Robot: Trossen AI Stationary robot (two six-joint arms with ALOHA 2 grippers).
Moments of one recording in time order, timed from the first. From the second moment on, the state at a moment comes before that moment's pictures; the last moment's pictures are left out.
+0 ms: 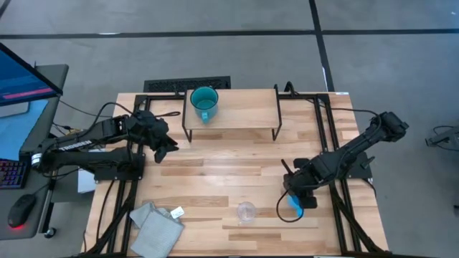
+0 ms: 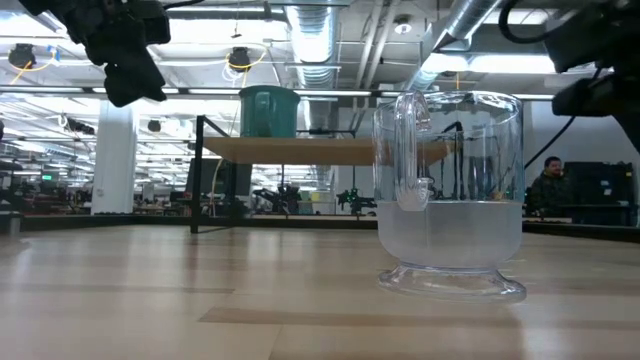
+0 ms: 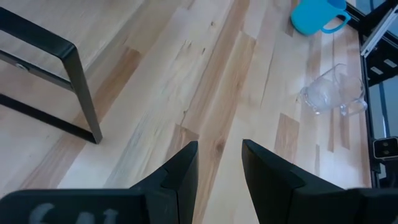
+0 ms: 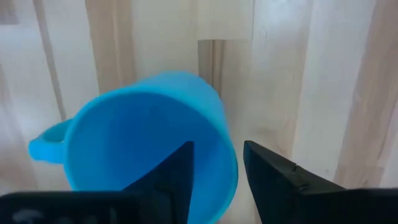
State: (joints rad) left arm 0.33 0.69 0.69 -0.73 0.24 -0.28; right arm 0.51 1.35 0.89 -1.04 -0.07 0.47
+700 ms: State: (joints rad) left arm 0.33 0.69 0.69 -0.72 0.23 -0.30; right arm 0.40 1.35 0.88 -1.06 -0.18 0.44
